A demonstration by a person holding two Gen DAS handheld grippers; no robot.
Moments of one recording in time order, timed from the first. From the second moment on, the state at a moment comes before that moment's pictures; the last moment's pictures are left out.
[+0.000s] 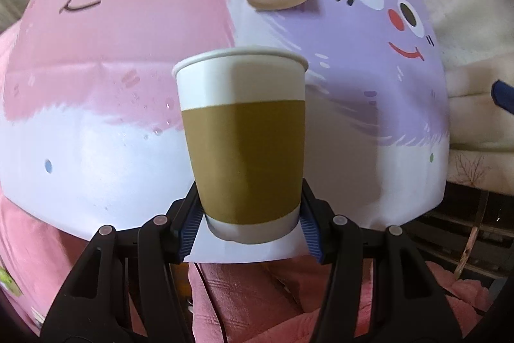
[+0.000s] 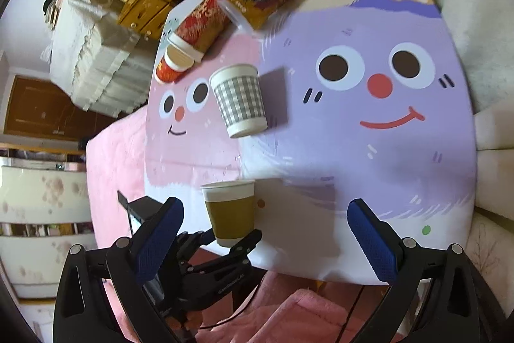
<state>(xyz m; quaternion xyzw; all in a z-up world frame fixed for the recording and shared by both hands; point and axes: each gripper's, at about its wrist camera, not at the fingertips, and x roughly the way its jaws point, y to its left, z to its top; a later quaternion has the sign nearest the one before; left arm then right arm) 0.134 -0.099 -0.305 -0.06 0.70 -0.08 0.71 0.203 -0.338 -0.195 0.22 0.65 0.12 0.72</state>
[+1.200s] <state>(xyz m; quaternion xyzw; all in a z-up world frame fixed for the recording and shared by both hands) 0.134 -0.048 -0.219 0.07 0.64 -0.17 0.74 0.171 -0.270 -0.218 0.18 0.61 0.04 0.77</state>
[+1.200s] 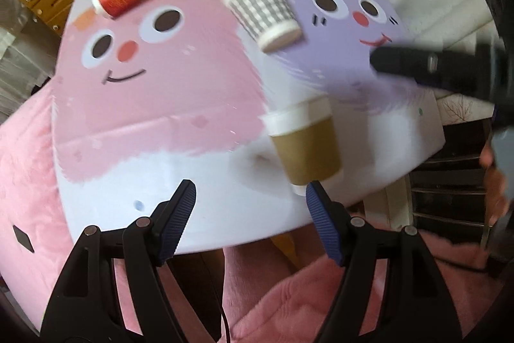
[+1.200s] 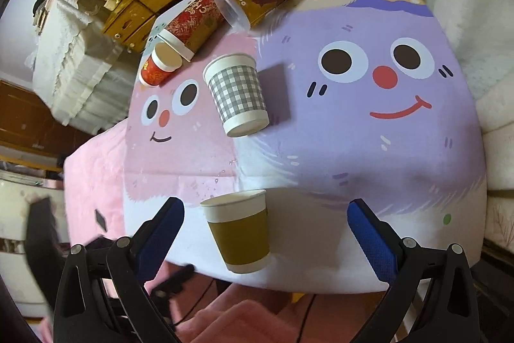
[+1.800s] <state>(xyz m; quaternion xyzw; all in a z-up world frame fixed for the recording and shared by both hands) 0.138 0.038 -0.228 0.10 0.63 -0.20 0.74 0.157 -0.179 -0.286 0.09 0.63 -0.01 0.77</state>
